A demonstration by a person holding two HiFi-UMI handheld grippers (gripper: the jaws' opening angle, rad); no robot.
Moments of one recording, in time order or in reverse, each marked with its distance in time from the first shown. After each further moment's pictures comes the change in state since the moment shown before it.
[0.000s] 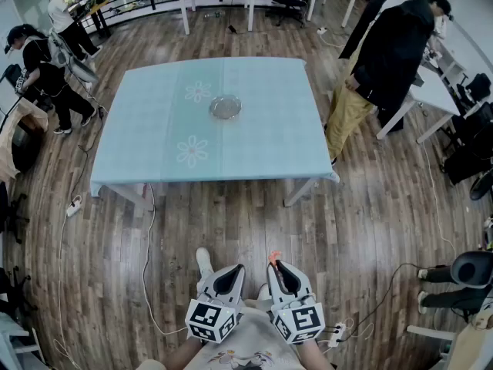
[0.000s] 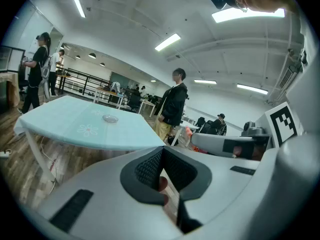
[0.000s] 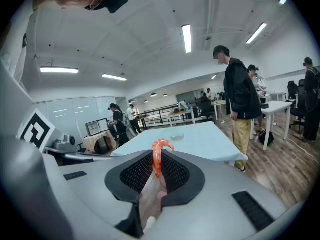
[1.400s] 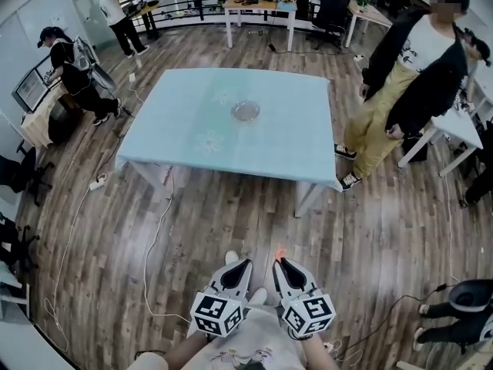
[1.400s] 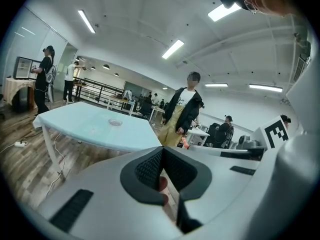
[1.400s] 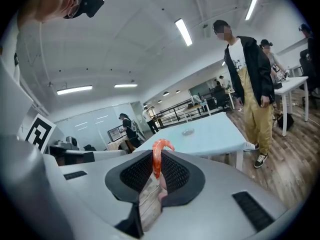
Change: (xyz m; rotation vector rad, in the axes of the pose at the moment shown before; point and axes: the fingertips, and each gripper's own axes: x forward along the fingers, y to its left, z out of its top) left arm -0.038 -0.140 -0.024 -0.038 -0.060 0.179; right arm -0.128 -0.039 -0.023 0.139 0.029 0.244
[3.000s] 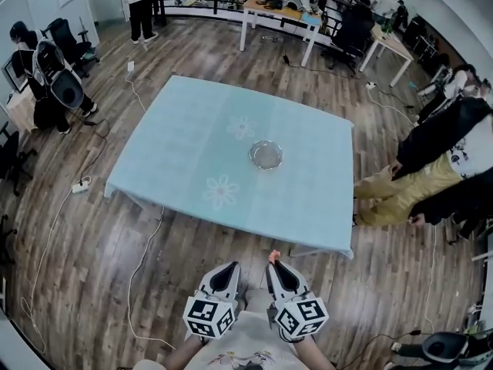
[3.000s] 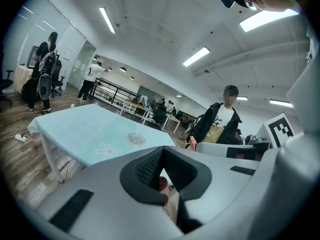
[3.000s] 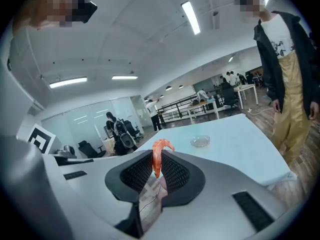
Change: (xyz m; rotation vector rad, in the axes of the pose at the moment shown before) left arm 0.159 0.257 0.138 -0.144 -0.073 0.110; right arm 0.314 -0.027 0.116 -0.041 0.075 0.013
